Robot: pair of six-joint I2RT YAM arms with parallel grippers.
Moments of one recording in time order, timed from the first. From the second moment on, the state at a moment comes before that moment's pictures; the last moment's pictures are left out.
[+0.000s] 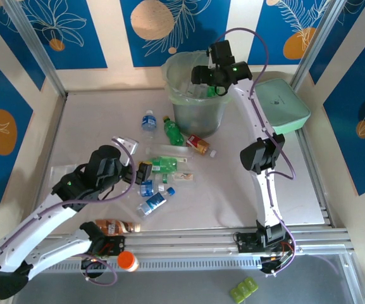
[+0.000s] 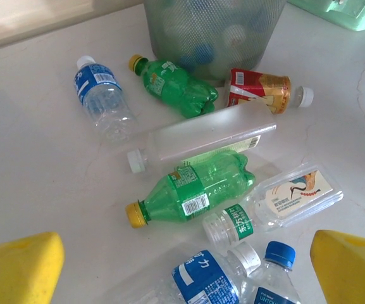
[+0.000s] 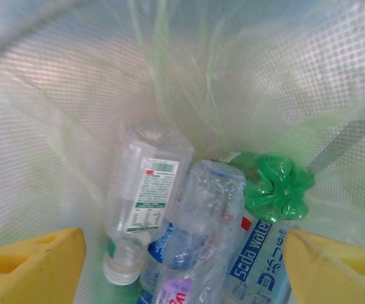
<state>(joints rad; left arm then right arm) -0.73 0.82 0.91 -0.69 -0.21 -0.16 0.35 2.30 2.68 -1.09 0.02 0.29</state>
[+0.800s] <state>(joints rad) -0.45 1.42 1.31 -0.76 -0.09 -0.48 0.69 1.12 1.30 -0.65 0.11 0.45</state>
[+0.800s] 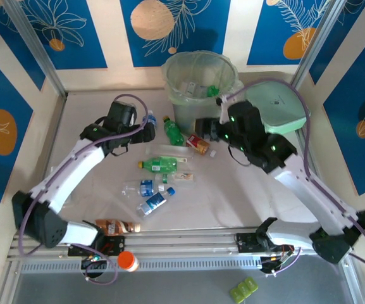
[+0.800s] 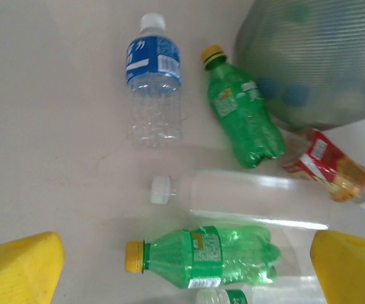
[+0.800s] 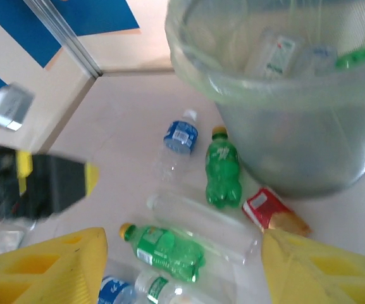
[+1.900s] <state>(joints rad) -0.34 2.31 1.95 -0.83 -0.05 -0.34 0.56 0.91 0.94 -0.51 -0.13 0.61</state>
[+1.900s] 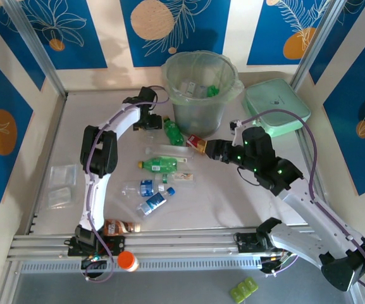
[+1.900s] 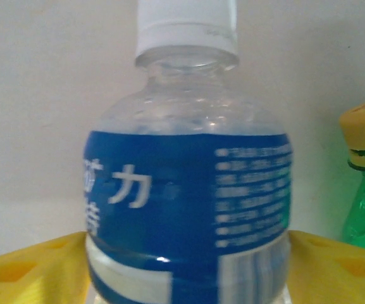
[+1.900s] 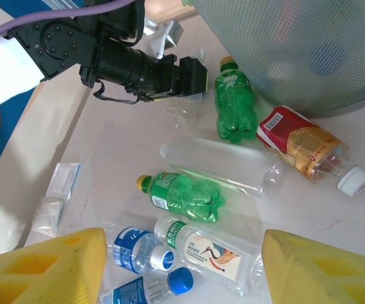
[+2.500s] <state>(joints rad) -0.33 2.21 1.89 -0.84 -0.07 -0.31 0.55 0.87 0.93 -0.50 -0.19 0.62</state>
